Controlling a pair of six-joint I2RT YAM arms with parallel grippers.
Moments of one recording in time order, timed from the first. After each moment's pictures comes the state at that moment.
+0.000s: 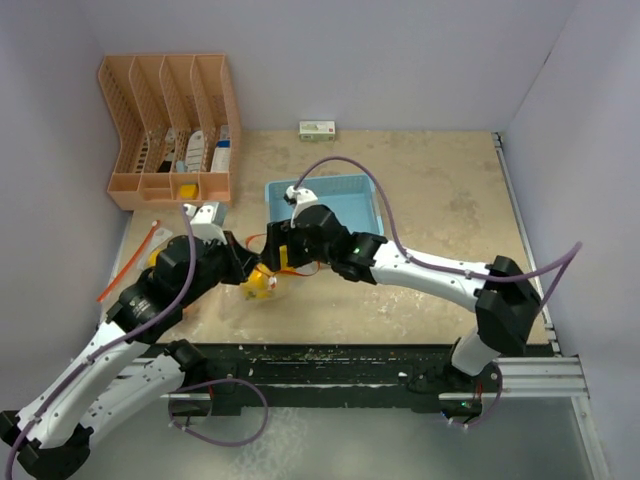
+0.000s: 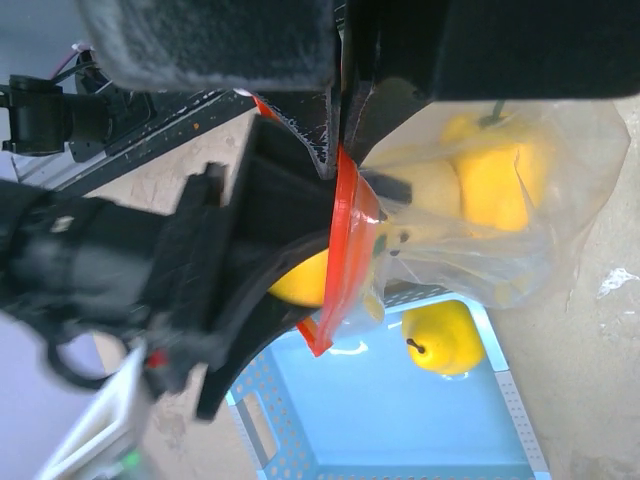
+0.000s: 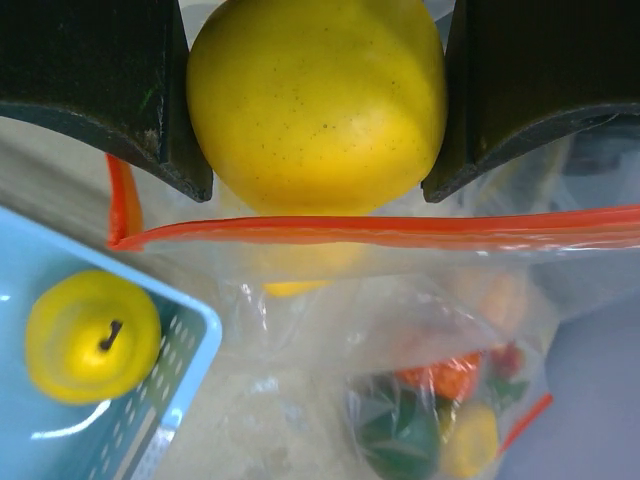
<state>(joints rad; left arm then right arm) -0.66 0.66 0.83 -0.57 -0.09 -0.61 1.01 1.59 1.22 -0.13 0.09 0.59</state>
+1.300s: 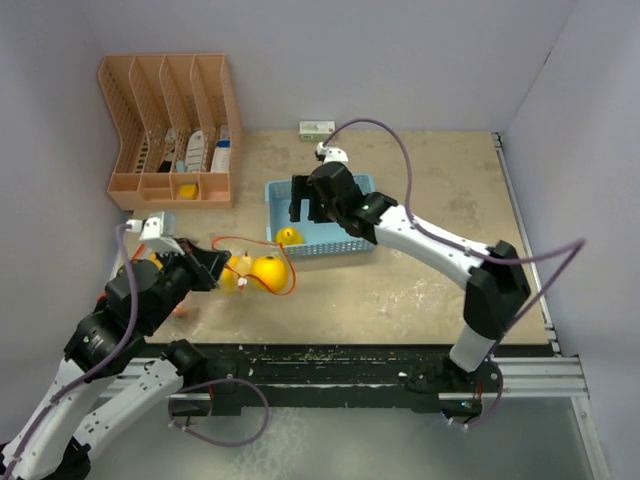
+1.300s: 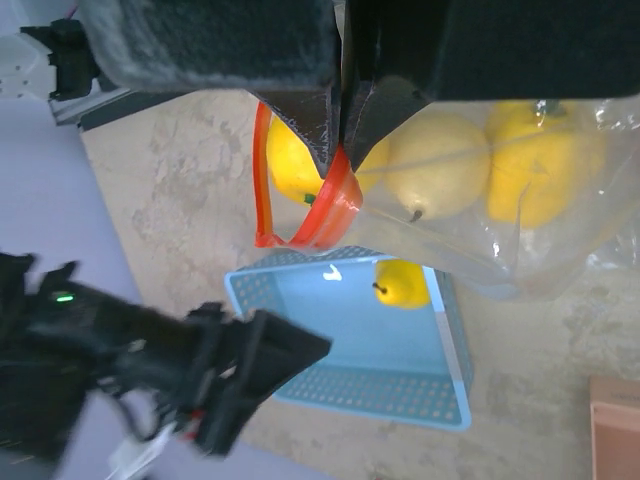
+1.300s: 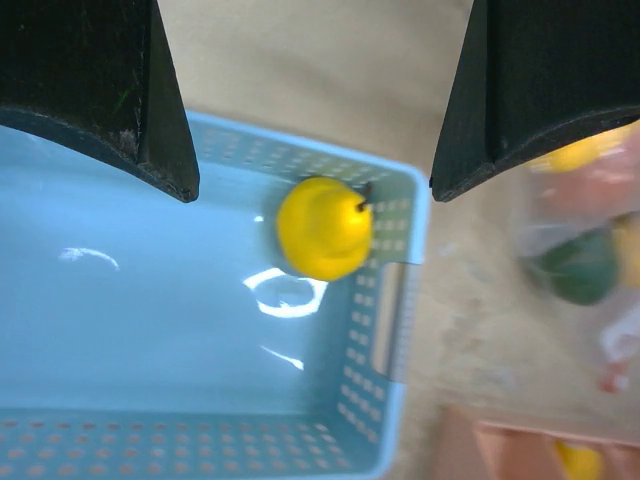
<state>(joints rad) -0.66 0.47 0.88 -0.70 -0.23 -0.64 0.83 1.64 1.42 -0.35 0.27 0.58</state>
